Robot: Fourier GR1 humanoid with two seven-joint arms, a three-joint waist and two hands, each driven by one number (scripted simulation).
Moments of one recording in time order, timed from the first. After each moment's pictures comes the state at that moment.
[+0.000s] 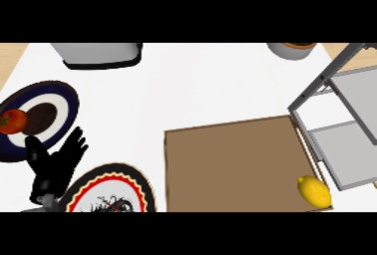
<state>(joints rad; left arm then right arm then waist) 0.02 0.19 0.11 -1.38 0.14 0.02 0.29 0.67 -0.73 -0.59 -2.27 -0.08 0.30 -0.23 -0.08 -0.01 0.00</state>
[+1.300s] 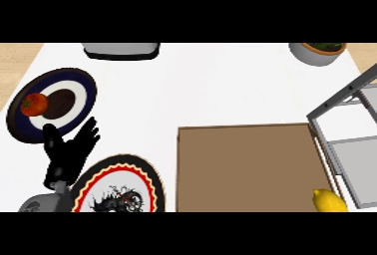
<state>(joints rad) -0.07 0.18 0.09 -1.33 0.12 -0.02 0.29 0.20 -1.31 -0.80 -1.61 -0.50 0.48 0.06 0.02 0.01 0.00</state>
